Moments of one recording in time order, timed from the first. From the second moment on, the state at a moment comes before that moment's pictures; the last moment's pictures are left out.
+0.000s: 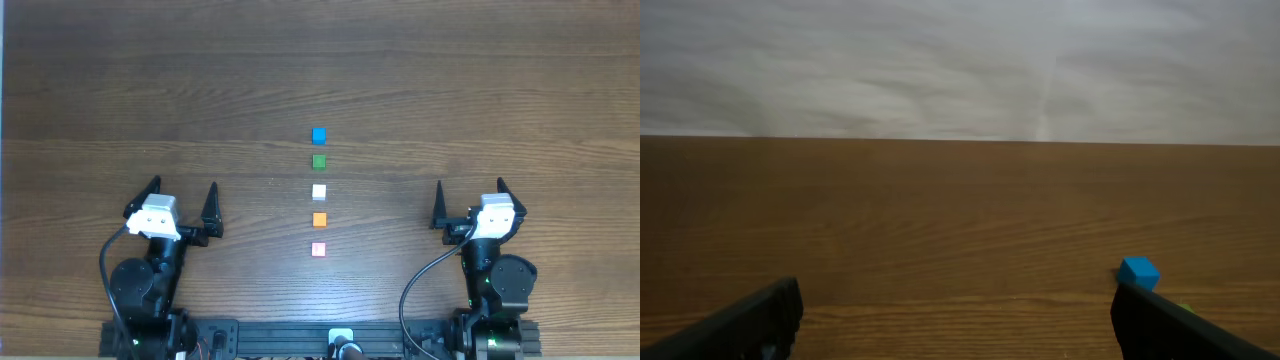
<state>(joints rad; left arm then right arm) -0.01 0.01 0.01 -0.06 0.12 -0.07 -0.04 0.02 0.01 -0.07 -0.07 -0.09</state>
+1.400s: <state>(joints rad) -0.01 0.01 0.01 -0.06 0.12 -0.07 -0.04 0.02 0.01 -0.07 -0.07 -0.09</state>
